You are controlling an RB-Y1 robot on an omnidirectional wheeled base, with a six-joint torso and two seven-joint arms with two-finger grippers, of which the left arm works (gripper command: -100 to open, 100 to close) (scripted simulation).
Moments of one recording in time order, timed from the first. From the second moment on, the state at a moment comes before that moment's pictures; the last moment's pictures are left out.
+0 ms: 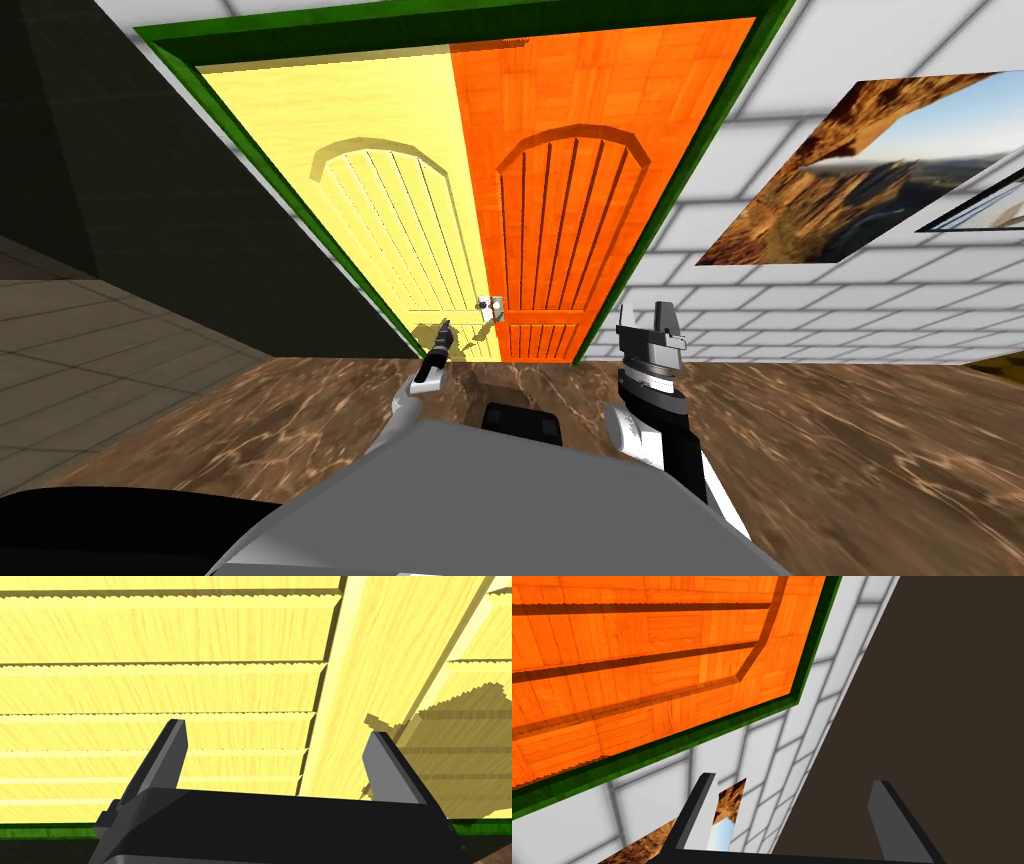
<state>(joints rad) 0.09 0.25 0.23 -1.24 0.09 -0.30 0.12</state>
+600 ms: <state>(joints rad) 0.05 0.24 0.21 -1.21 0.10 -0.32 0.13</state>
